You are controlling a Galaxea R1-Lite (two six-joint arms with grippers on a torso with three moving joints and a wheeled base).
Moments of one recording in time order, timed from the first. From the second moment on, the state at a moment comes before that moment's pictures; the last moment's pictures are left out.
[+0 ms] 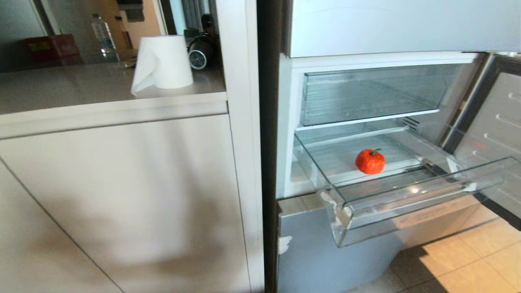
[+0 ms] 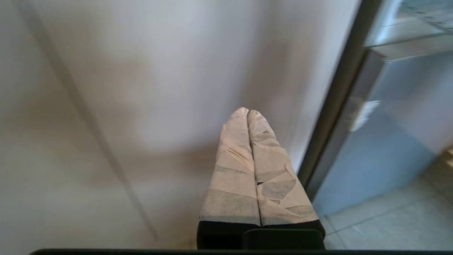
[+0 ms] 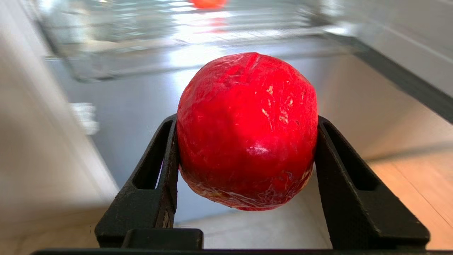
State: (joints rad) left arm -0.01 0.00 0.00 0.00 0.00 0.00; right arm 0.00 0.00 0.00 0.00 0.00 -0.03
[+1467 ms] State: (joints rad) left arm -0.01 0.00 0.00 0.00 0.00 0.00; right arm -0.42 0.45 -0.35 0.00 -0.09 0.23
